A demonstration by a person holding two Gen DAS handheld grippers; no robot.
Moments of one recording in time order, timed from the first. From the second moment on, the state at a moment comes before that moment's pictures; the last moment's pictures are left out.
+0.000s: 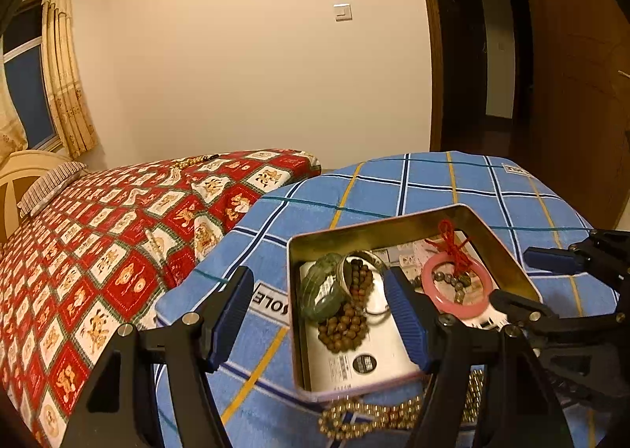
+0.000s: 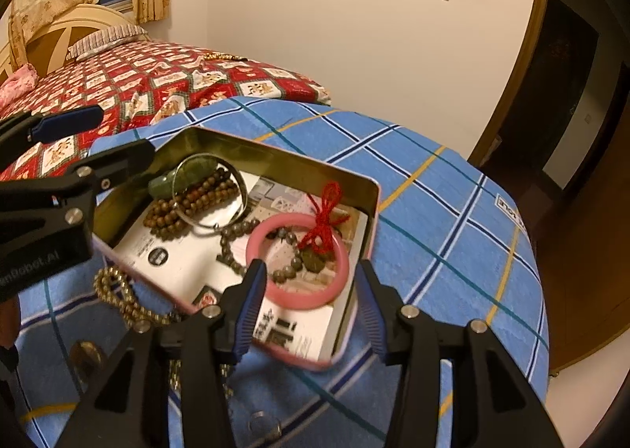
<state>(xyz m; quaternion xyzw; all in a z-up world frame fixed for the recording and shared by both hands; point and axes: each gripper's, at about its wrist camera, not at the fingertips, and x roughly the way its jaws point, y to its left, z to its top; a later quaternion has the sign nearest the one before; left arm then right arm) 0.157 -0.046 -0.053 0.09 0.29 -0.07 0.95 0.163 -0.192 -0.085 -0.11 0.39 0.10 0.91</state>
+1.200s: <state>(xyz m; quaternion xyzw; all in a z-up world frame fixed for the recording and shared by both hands) 0.074 -0.021 -0.108 0.08 0.35 -0.09 0.93 0.092 -0.200 -0.130 -0.06 0.45 0.13 0.88</state>
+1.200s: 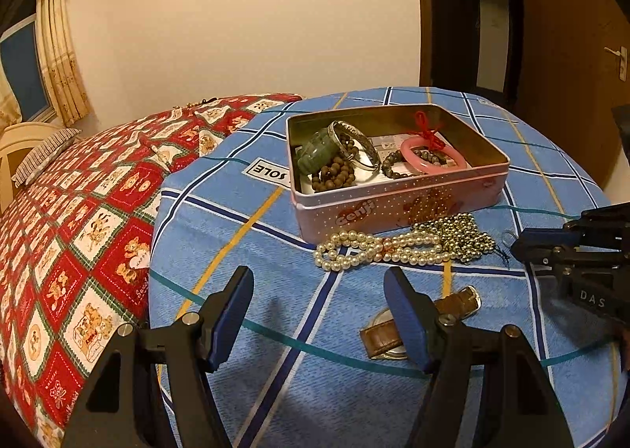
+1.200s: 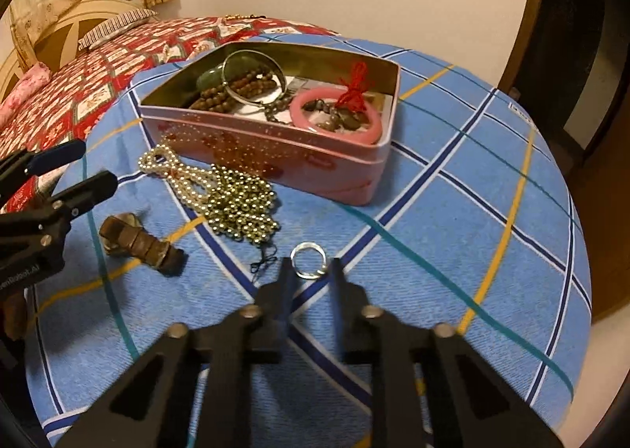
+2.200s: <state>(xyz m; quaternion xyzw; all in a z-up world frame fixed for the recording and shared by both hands) 0.069 -0.026 -0.111 0.08 0.36 -0.11 0.92 0.095 -0.197 -0.129 -0.05 0.44 0.14 0.88</state>
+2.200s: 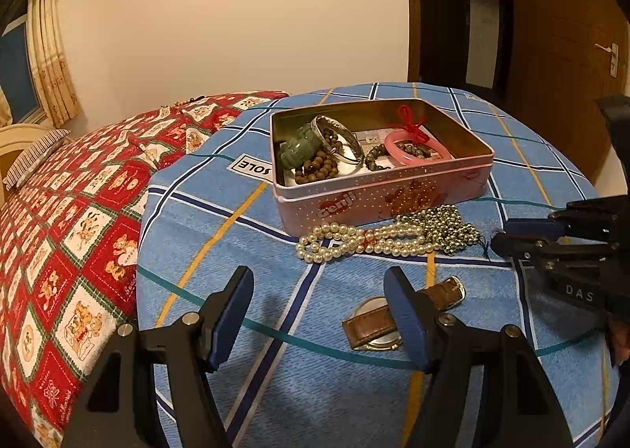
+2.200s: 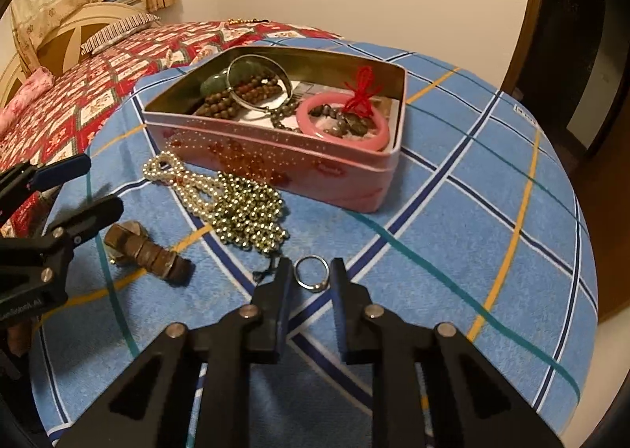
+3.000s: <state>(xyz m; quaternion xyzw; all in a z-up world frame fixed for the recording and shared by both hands) 0.064 -0.056 -0.127 0.09 0.40 -0.18 0.90 0.061 -0.214 -0.122 -0.04 0.42 0.12 0.90</state>
